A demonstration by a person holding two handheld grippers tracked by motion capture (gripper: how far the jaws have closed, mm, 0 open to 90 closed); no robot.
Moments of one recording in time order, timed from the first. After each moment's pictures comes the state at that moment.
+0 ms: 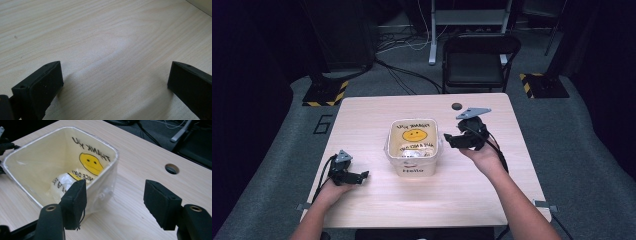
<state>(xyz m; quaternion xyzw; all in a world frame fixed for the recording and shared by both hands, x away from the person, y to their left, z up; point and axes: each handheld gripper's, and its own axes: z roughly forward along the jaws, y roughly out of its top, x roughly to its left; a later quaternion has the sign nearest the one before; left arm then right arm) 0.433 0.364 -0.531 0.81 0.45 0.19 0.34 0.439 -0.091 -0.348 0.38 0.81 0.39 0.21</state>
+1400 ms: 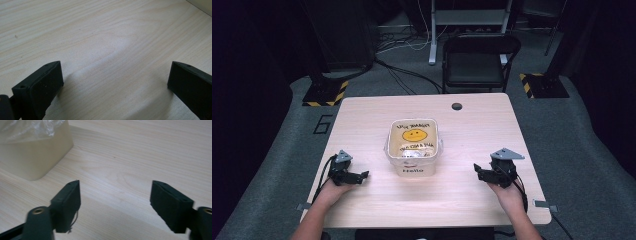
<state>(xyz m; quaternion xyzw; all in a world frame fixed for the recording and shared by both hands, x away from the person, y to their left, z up) 0.433 0.364 -0.531 0.80 0.45 0.19 0.34 0.387 -0.175 -0.467 0.48 0.75 0.39 0.24</state>
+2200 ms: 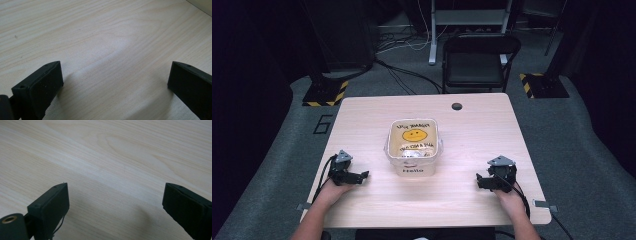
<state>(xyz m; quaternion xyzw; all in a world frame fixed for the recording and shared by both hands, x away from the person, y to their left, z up) 0.433 0.364 -0.531 0.81 0.45 0.19 0.34 0.397 -0.181 -0.516 0.50 0.77 0.30 0.26</state>
